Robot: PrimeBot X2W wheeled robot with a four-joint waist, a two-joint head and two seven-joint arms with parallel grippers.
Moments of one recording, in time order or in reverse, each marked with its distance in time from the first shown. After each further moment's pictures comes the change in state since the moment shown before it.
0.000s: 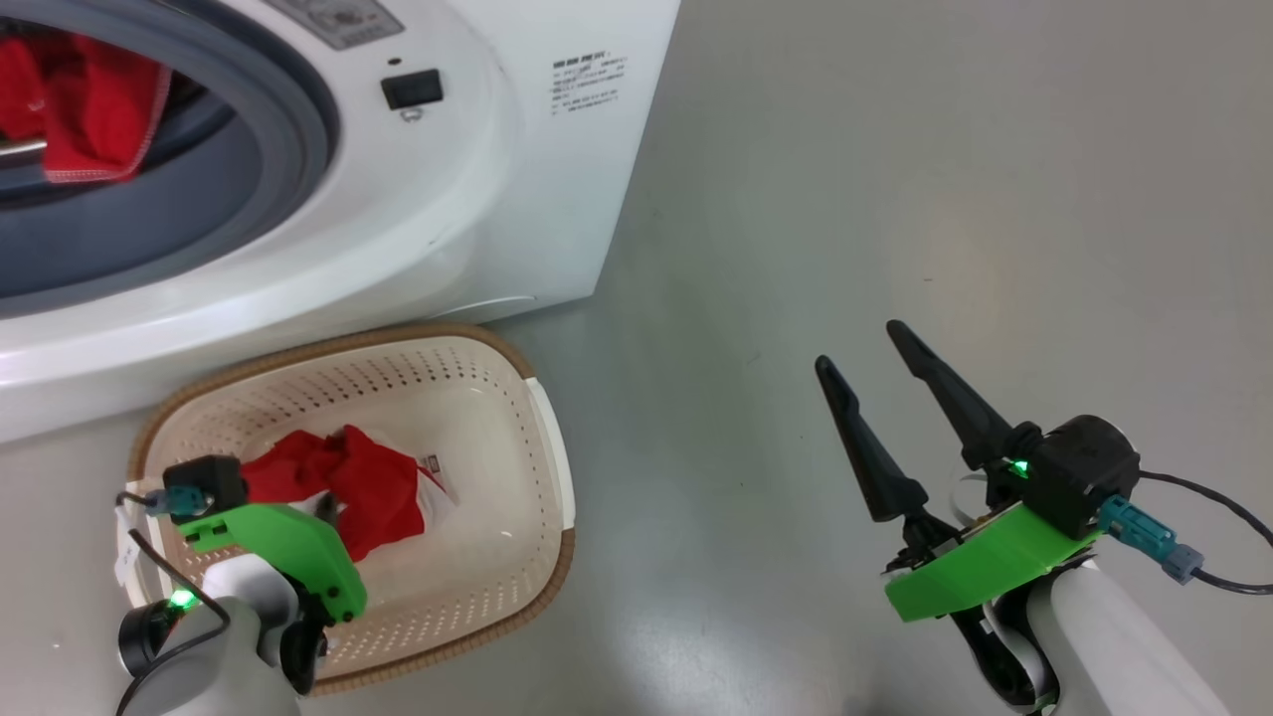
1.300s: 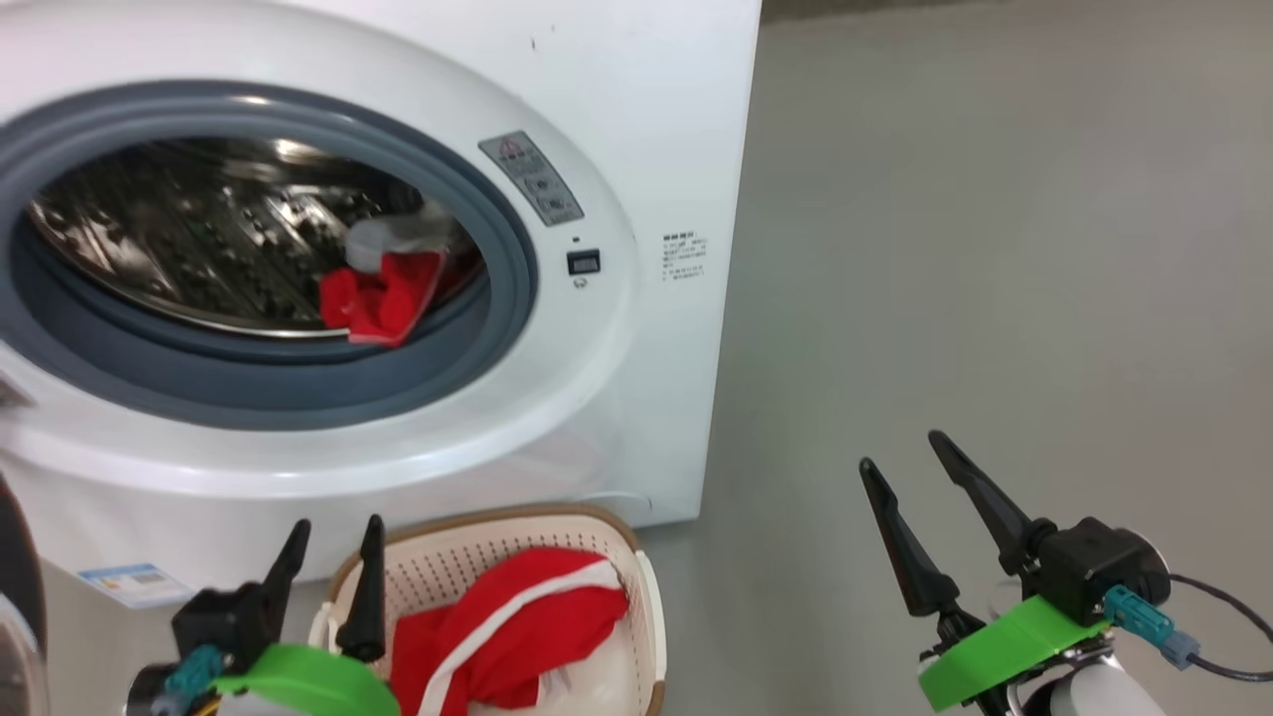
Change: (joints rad) left arm 0.470 0.000 0.003 -0.715 0.145 0.001 -0.220; right arm 0.157 0.022 -0.086 0.051 -0.074 0.000 0.000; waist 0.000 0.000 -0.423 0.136
